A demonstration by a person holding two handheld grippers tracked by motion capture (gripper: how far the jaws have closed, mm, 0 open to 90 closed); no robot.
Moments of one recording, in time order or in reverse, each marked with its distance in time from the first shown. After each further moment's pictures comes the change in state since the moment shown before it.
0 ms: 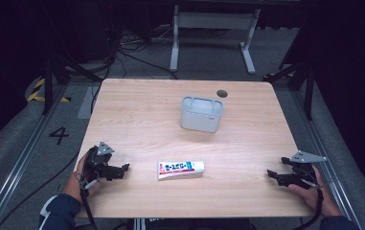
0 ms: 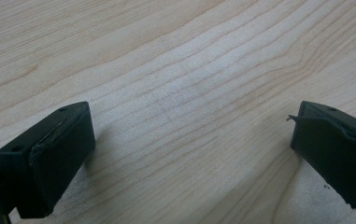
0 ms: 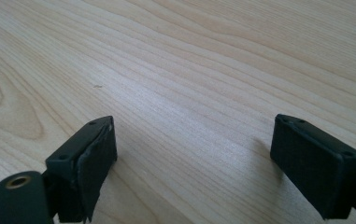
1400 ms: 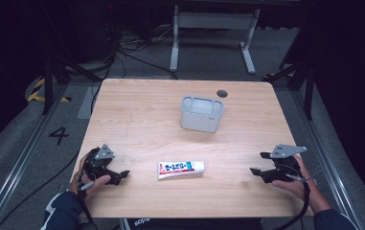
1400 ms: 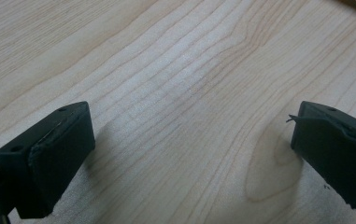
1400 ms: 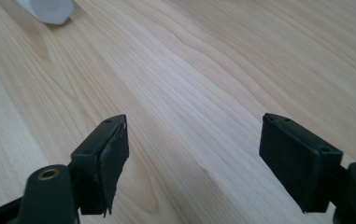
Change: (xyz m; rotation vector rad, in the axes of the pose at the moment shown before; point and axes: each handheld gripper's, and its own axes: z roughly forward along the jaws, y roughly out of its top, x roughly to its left) left arm 0.003 -0.004 -0.003 0.002 -0.139 0.157; right arm 0.054 0.064 0.004 0.020 0.162 -0.231
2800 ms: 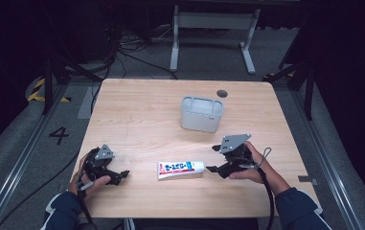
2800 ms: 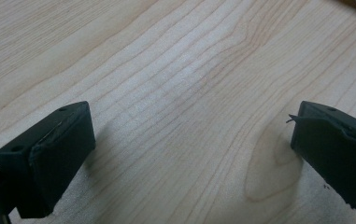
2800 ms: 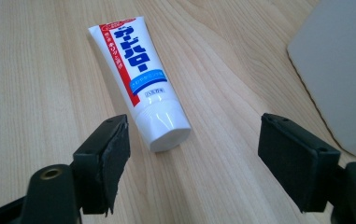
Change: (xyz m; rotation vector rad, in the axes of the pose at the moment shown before) left arm -0.001 -0.001 0.000 0.001 0.007 -0.014; right arm 0.070 0.109 0.064 0.000 0.211 -0.275
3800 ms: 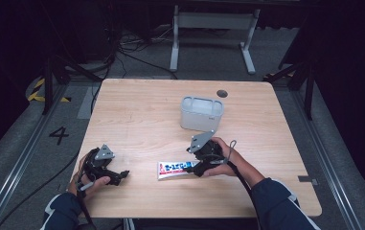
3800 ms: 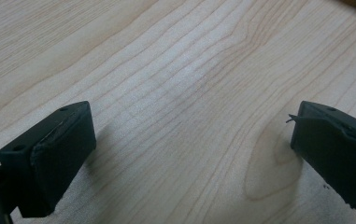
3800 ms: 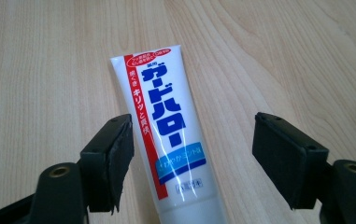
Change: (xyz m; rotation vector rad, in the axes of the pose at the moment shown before) left arm 0.000 0.000 0.000 -0.004 0.005 0.001; right arm 0.011 0.050 0.060 0.072 0.113 -0.087
